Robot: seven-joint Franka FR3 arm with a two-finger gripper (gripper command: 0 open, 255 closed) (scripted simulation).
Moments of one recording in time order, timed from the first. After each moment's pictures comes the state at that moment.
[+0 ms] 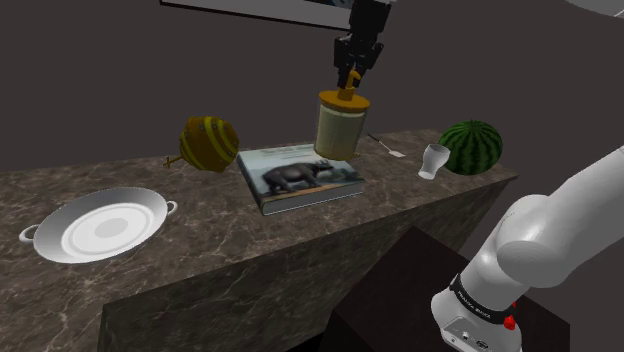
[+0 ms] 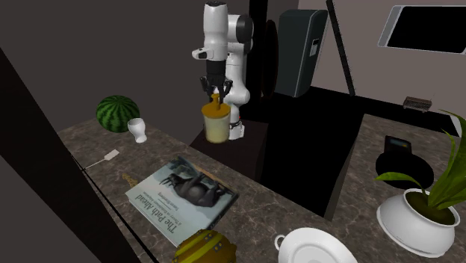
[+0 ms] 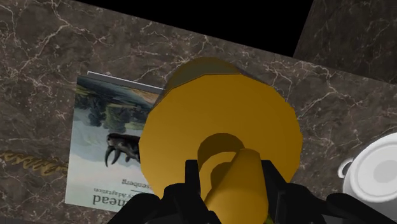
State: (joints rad) arm 0.01 -0.30 0.15 -1.78 0.02 1.58 0.26
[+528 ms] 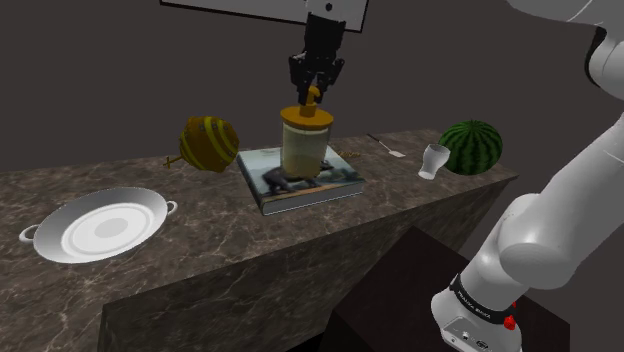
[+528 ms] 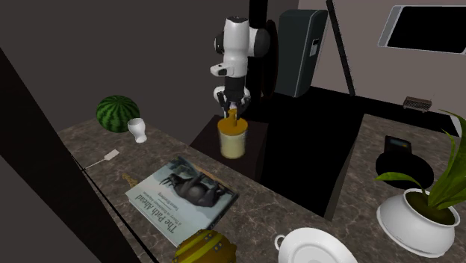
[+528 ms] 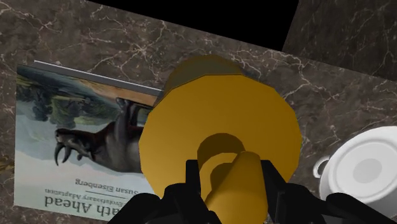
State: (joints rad) arm 0.06 -0.14 0.27 -1.73 -0.01 1.68 0.43
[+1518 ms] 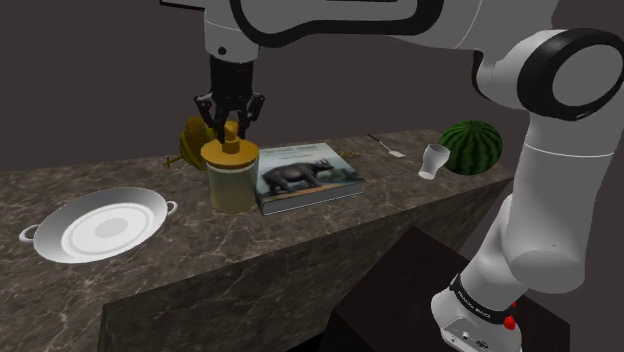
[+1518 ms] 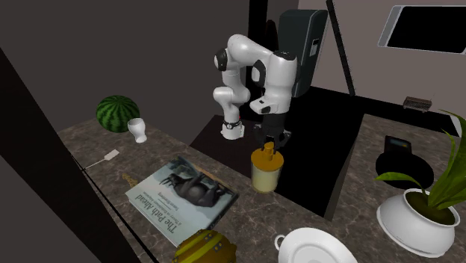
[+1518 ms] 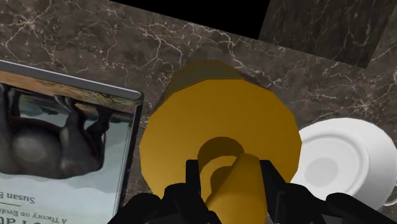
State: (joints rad) arm 0.24 0.30 0.40 -1.41 -0.18 1.76 0.74
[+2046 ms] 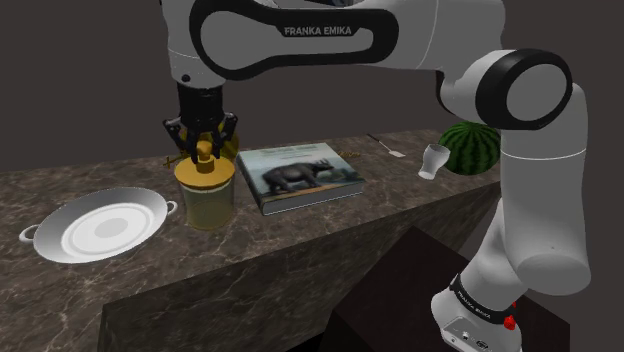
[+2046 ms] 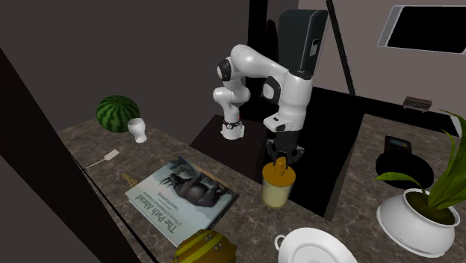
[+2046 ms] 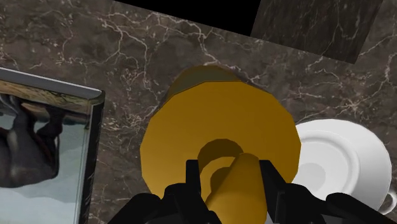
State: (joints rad) arm 0.32 0.47 0.40 -1.27 -0.25 1.77 0.82
